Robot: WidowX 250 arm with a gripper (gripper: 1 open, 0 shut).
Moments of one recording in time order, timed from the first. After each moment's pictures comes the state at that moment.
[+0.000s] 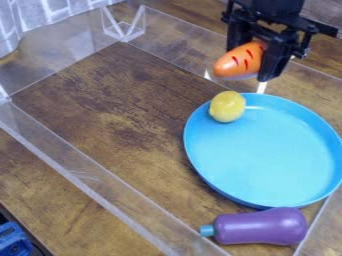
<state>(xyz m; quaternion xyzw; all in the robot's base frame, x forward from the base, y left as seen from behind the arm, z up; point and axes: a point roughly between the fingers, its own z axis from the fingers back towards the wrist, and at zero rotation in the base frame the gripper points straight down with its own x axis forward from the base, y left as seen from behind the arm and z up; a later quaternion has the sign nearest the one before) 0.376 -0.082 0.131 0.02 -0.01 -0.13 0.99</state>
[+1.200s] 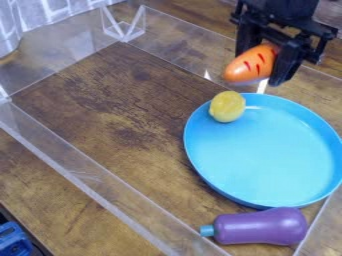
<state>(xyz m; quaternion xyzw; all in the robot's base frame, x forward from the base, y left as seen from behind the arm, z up) 0.374 -0.095 0.132 0.04 -0.01 -0.12 0.99</state>
